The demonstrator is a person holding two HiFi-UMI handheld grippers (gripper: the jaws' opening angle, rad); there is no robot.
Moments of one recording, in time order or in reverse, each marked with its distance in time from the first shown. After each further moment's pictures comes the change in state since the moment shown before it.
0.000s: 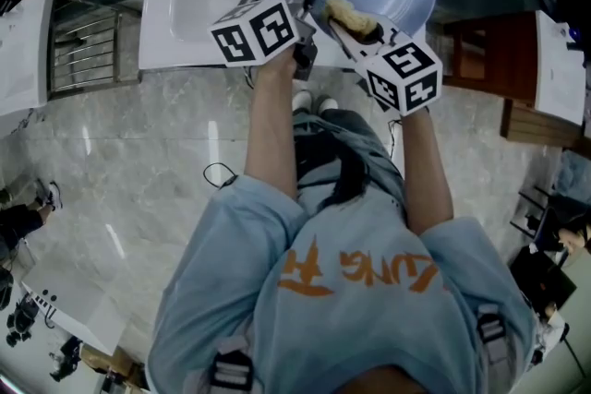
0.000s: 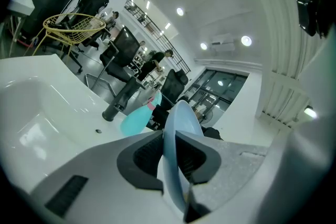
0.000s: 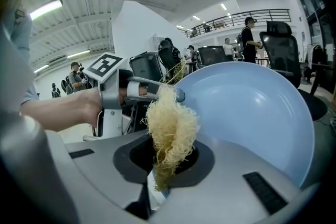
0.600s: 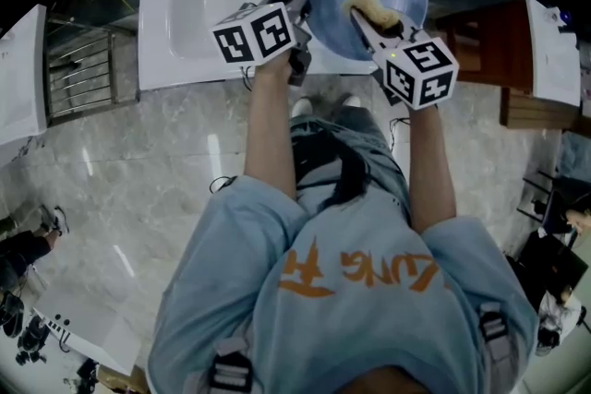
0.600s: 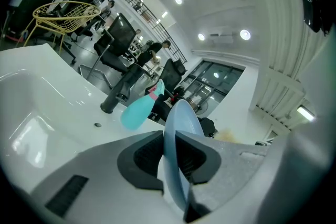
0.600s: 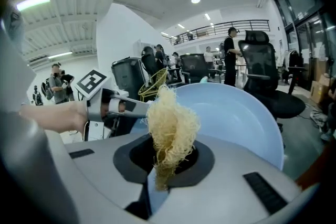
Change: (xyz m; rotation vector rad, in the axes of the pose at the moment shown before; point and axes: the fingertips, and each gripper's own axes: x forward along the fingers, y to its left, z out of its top) left arm 0.015 0.017 -0.020 0.016 0.120 -0.047; right arm -0.019 -0.055 0.003 0.074 -0.069 -0.201
